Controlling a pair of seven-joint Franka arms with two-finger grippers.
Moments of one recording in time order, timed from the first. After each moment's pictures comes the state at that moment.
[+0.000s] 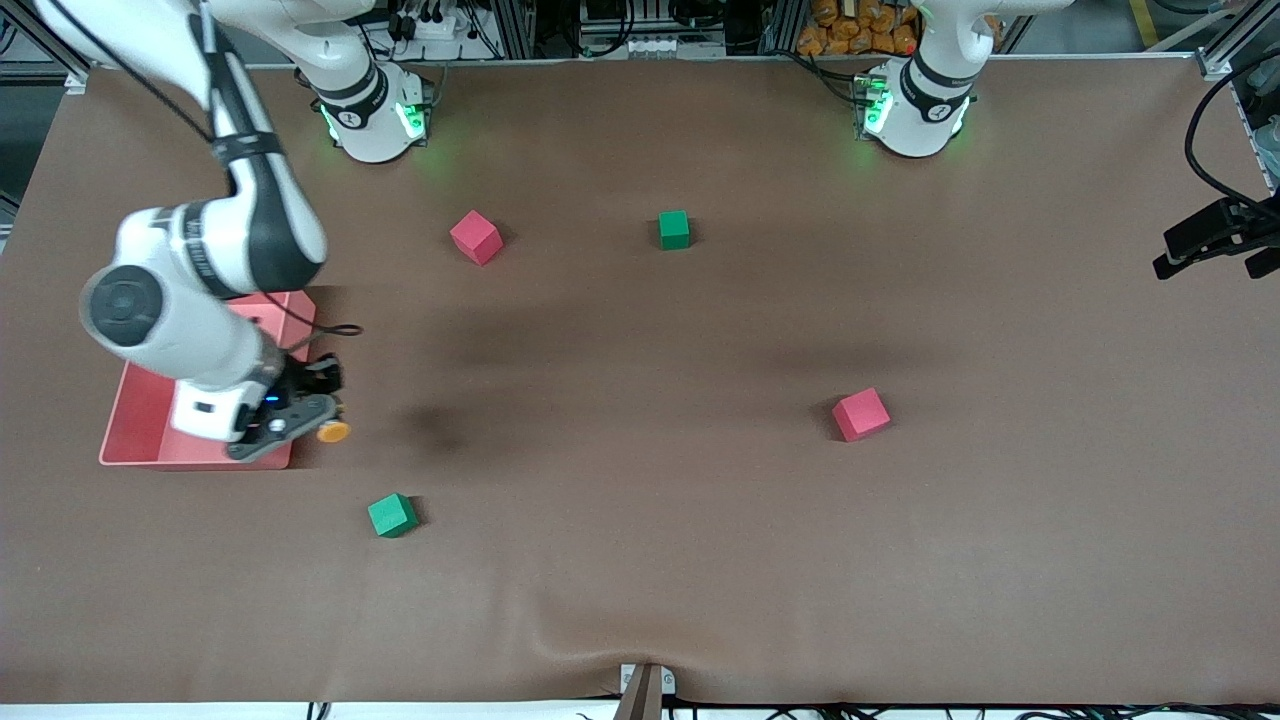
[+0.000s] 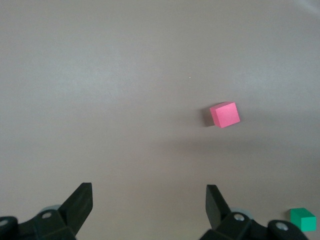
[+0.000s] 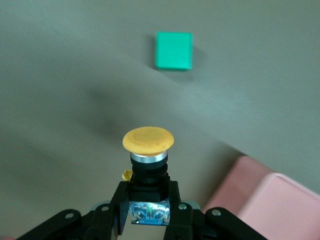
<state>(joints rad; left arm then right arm) -0.04 0.02 0.10 -1.52 -0.04 1.57 0.04 0.17 0.32 0.01 -1.82 -0.02 2.10 -0.31</state>
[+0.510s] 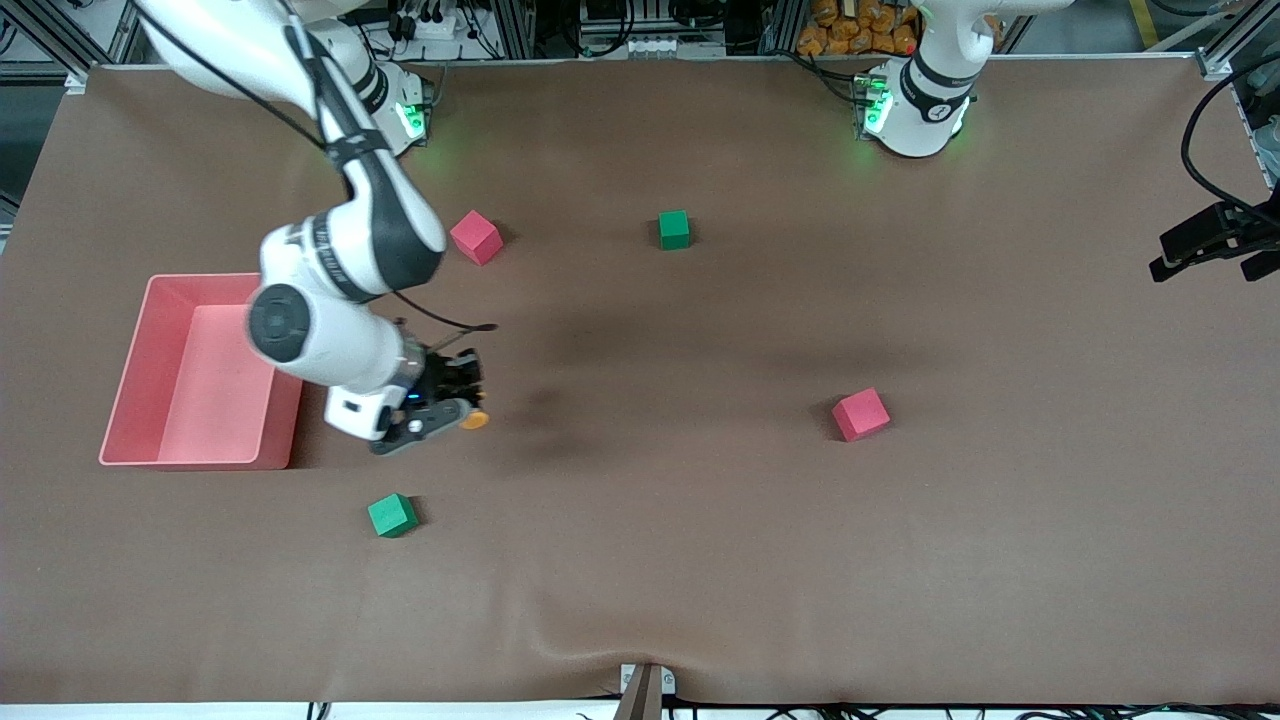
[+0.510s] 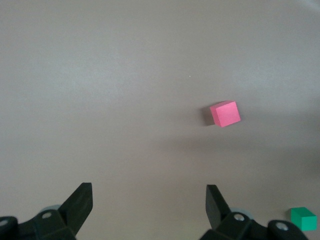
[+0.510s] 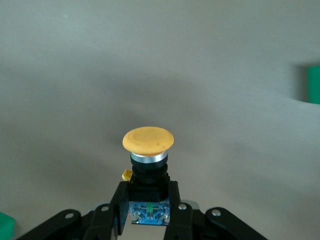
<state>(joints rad) -0.04 0.02 0.10 -1.52 -0.04 1.57 0.04 0.40 0.46 0.01 -1.66 0.24 2.08 -0.09</state>
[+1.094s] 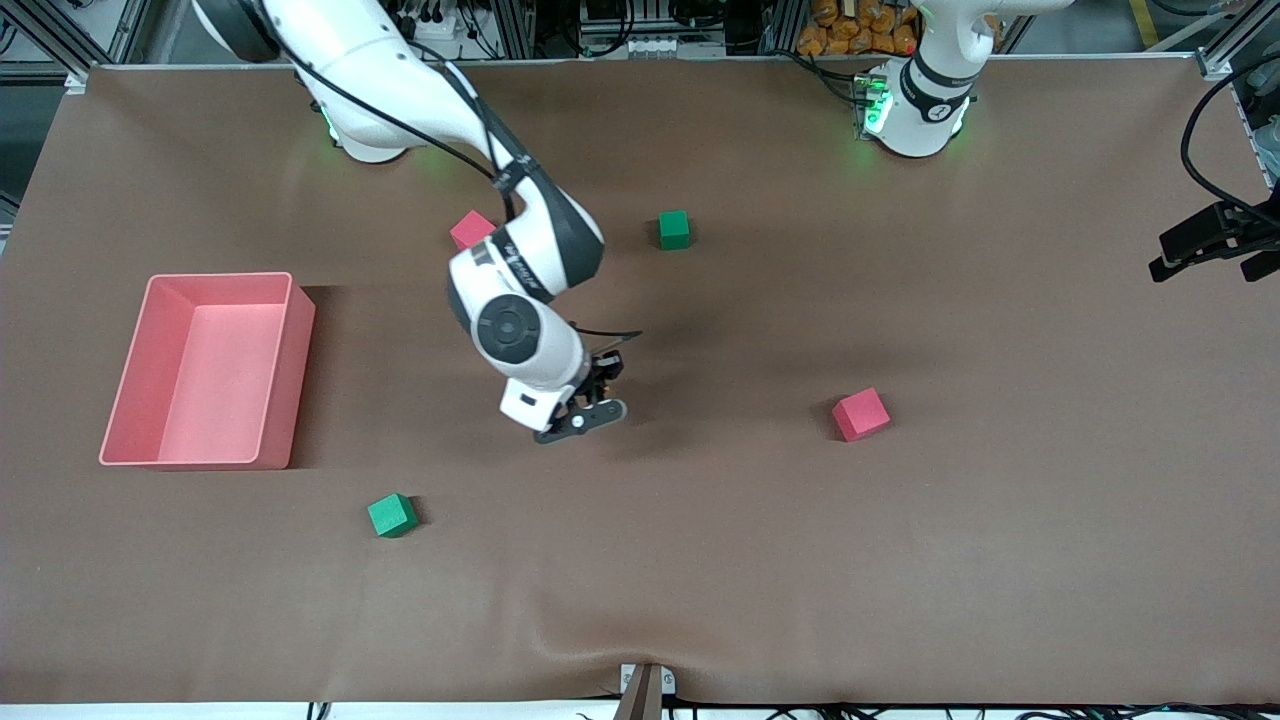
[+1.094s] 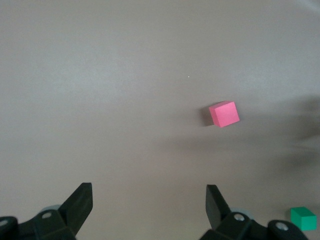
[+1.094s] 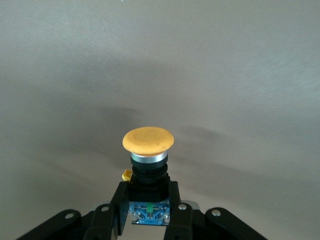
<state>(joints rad) -0.04 0.02 0.09 -1.52 -0.04 1.57 0.04 0.62 0.76 0.00 -1.38 0.22 2.09 0.26</state>
